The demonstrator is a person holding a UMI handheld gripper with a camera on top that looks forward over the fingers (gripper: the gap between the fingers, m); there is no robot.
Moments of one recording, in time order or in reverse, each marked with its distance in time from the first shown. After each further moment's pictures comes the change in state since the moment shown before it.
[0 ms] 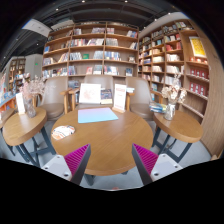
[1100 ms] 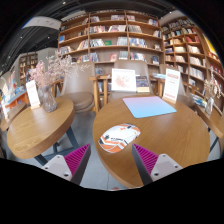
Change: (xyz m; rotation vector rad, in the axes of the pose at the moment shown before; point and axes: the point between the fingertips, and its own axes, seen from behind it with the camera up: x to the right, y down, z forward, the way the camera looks) arm -0.276 0.029 0.138 -0.111 -0.206 -0.001
